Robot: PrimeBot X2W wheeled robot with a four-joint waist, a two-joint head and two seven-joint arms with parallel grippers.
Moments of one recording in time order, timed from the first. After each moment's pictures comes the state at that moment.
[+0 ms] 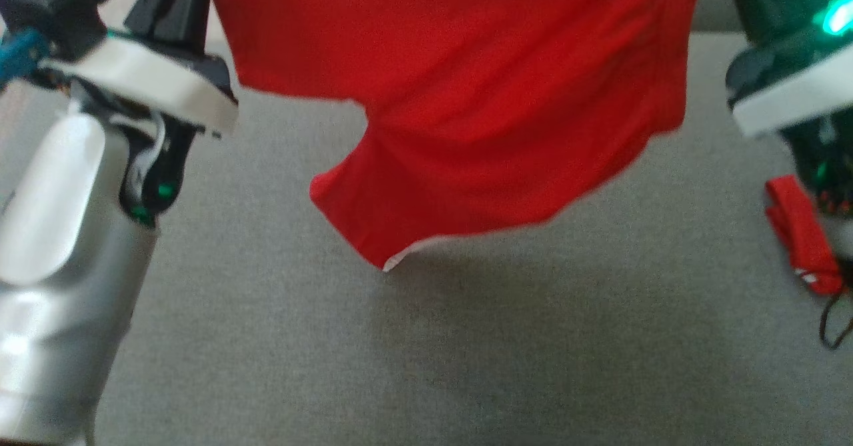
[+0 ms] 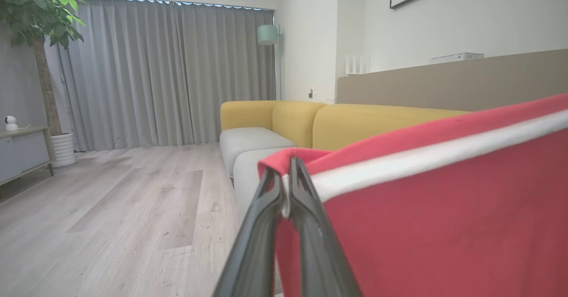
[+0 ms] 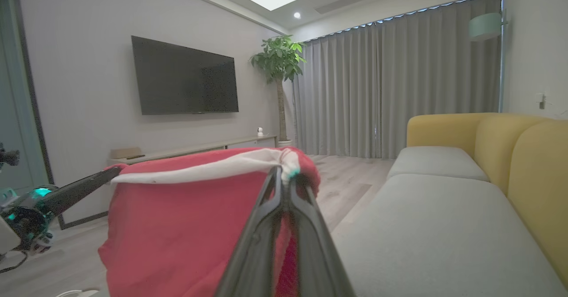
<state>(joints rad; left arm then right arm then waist) -0.77 0.37 -0.42 0.22 -0.61 -0.06 0.08 -0.66 -0.48 0.37 0.01 0.77 0.13 0.07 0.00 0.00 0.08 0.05</state>
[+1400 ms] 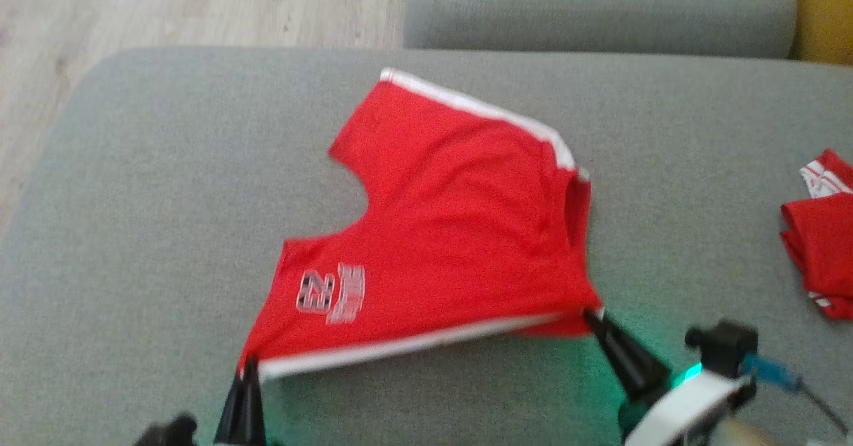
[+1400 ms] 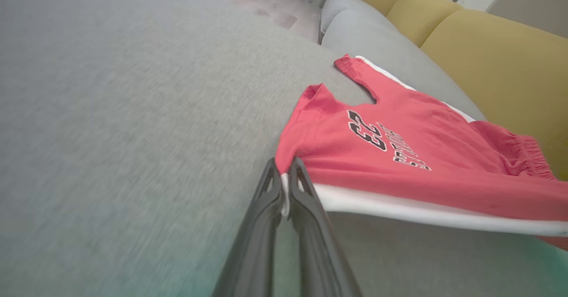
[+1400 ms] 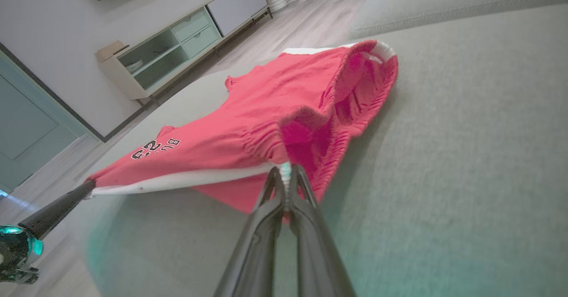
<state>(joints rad) 0.04 0.03 -0.12 0.49 -0.48 -0.12 -0.26 -0.12 -0.43 0.71 0.34 0.79 0.13 -0.25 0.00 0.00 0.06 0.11</state>
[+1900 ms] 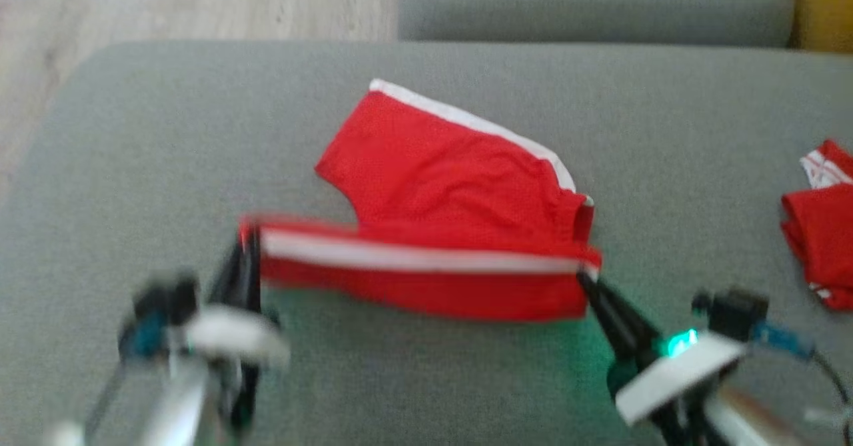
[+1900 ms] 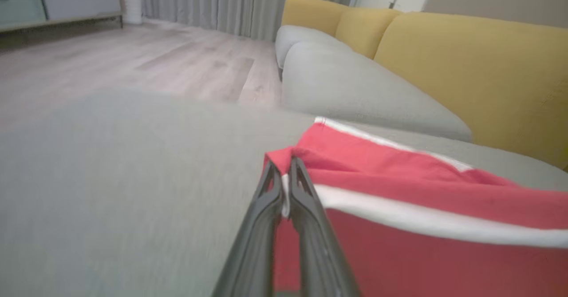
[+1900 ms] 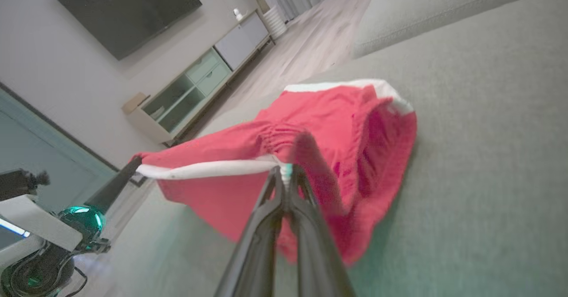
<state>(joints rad) -0.17 0.09 -0.16 0.48 -0.34 -0.12 -0.21 -0.09 -0.40 0.65 0.20 0.91 0.13 -0.19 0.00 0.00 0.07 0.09</state>
